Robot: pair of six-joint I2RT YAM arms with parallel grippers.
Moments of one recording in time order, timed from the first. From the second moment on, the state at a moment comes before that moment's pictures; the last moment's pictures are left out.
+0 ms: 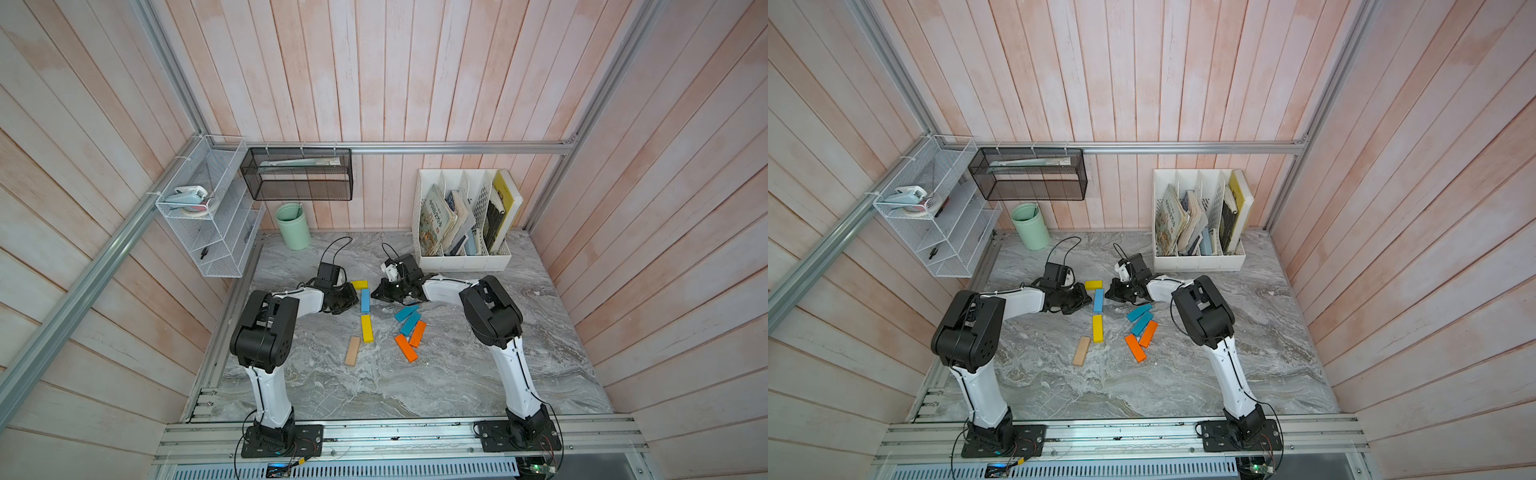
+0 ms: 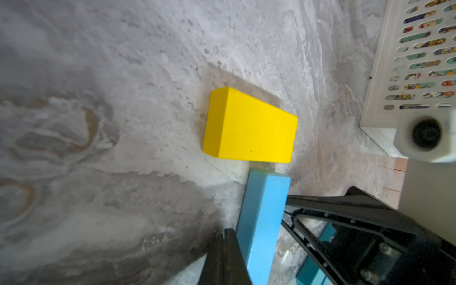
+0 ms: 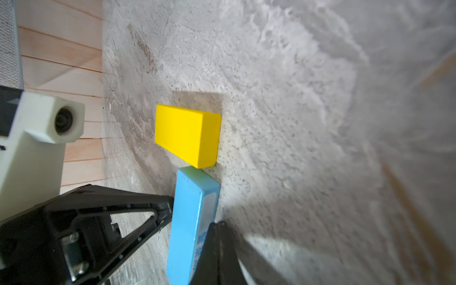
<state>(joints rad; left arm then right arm) -0.26 1.91 1.05 -0.09 0.38 -0.72 0.62 2.31 1.55 -0.06 -0.55 0.70</state>
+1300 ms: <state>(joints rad) -0.26 1.91 1.05 -0.09 0.39 -0.72 0.62 2.34 1.60 -0.07 -0.57 0.70</state>
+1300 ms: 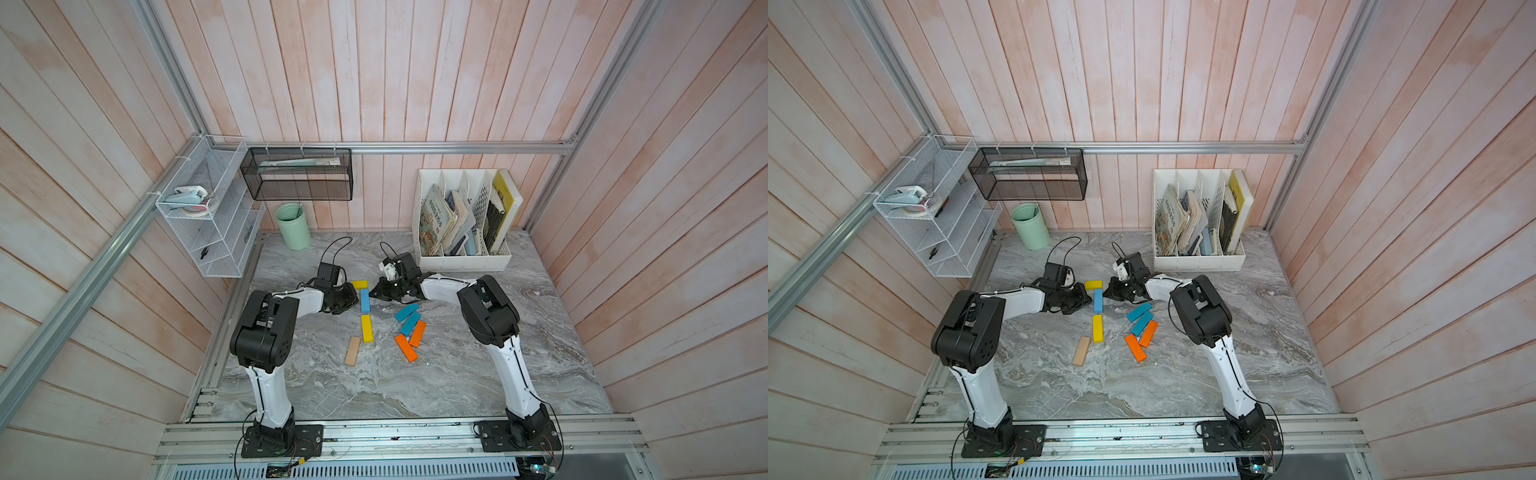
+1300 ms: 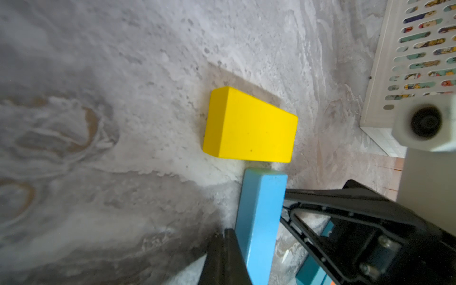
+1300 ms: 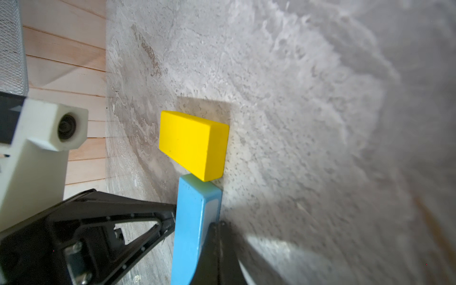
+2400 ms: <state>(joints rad) -0.26 1.91 1.05 -0.09 0.39 -0.72 0.63 2.28 1.45 0.08 -0.58 0.71</state>
